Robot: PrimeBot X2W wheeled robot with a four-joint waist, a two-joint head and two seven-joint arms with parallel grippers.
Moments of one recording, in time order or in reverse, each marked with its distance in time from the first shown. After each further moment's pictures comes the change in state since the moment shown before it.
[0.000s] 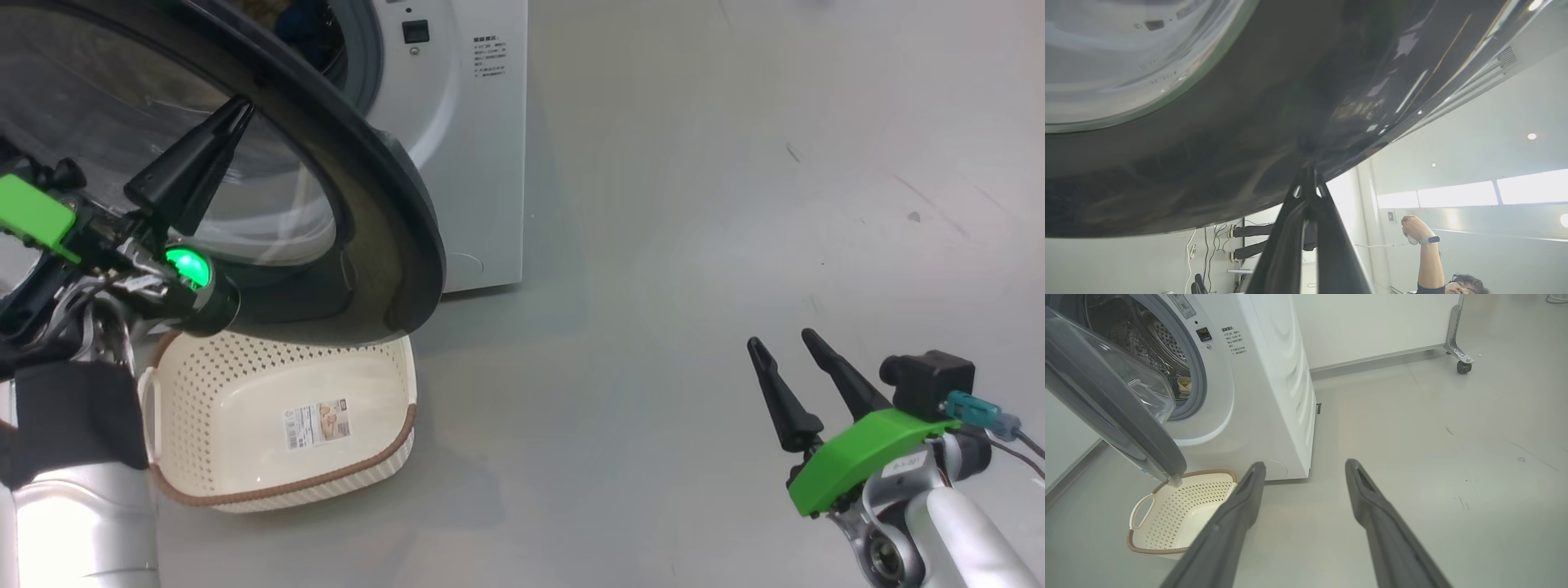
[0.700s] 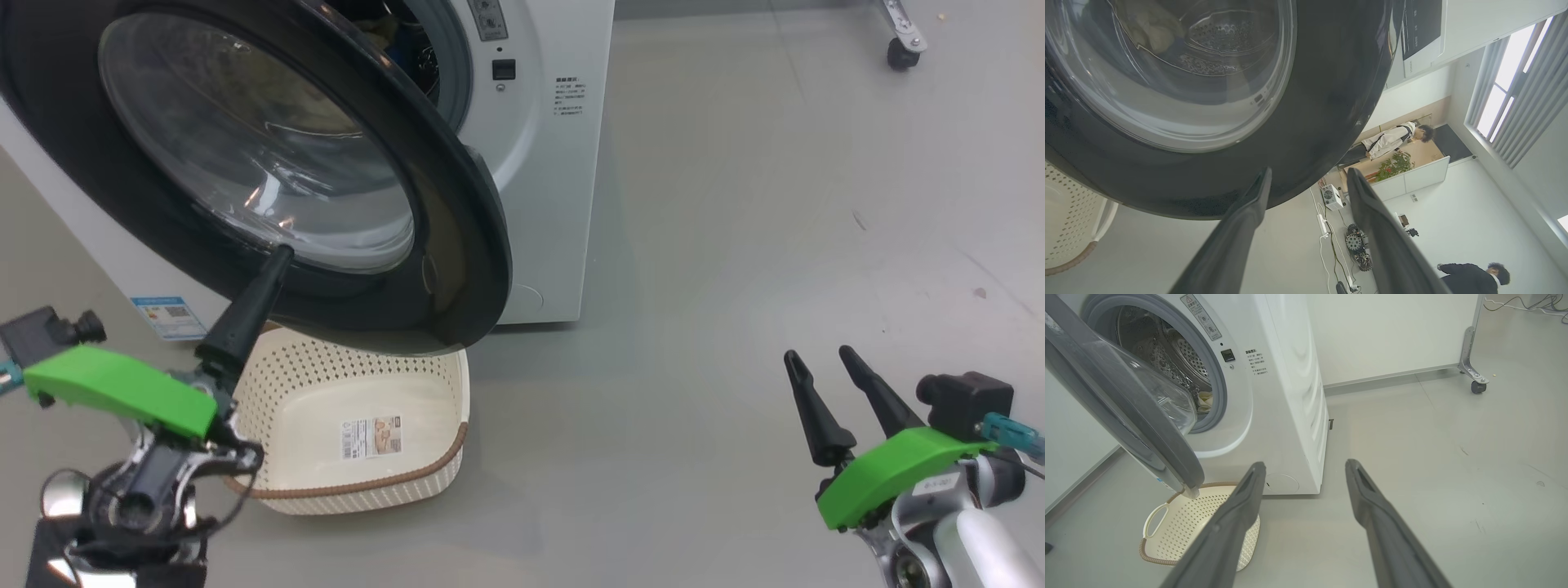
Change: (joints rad) left arm 0.453 -0.012 -0.146 -0.497 0.425 -0.044 -0.342; right arm 0.050 -0.002 -0.073 -0.005 -0.001 0.000 -0.016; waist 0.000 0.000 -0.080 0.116
